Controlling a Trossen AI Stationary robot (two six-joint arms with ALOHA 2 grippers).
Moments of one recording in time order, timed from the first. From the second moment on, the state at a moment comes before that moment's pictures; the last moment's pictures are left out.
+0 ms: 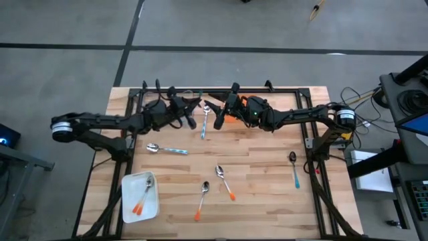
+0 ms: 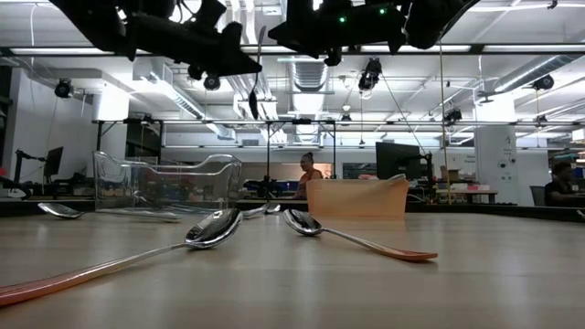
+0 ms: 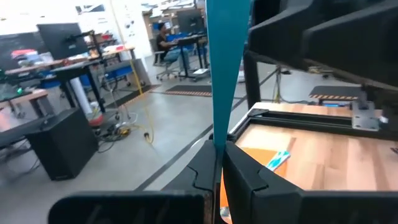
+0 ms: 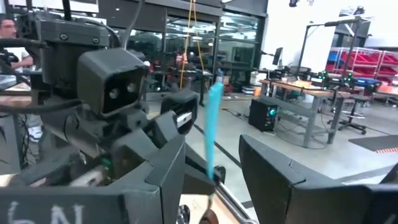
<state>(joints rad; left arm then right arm) 0.26 1.24 0.64 0.59 -0.34 0.16 -0.19 1.65 1.07 0.74 0.21 -0.12</state>
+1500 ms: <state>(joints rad) 0.22 1.40 0.79 0.57 -0.36 0.13 -0.19 1.64 1.07 0.69 0.29 -0.14</state>
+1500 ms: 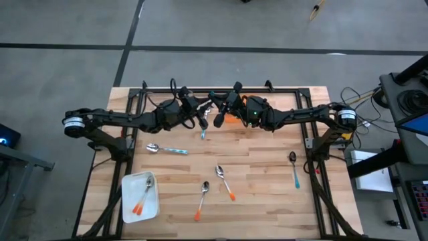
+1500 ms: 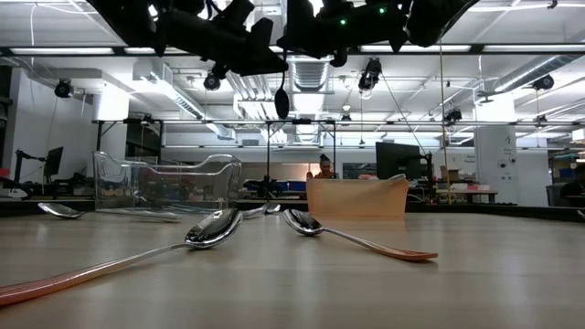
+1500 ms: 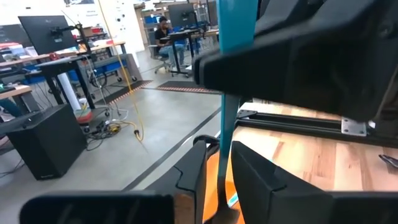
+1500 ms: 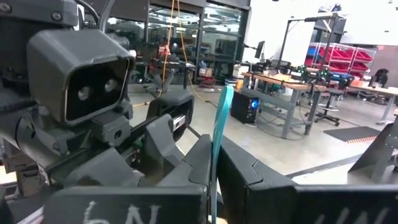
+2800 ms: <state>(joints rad) 0.20 1.40 0.79 0.62 0.53 0.00 -0.21 1.45 1.07 0.27 -0.95 -0.40</state>
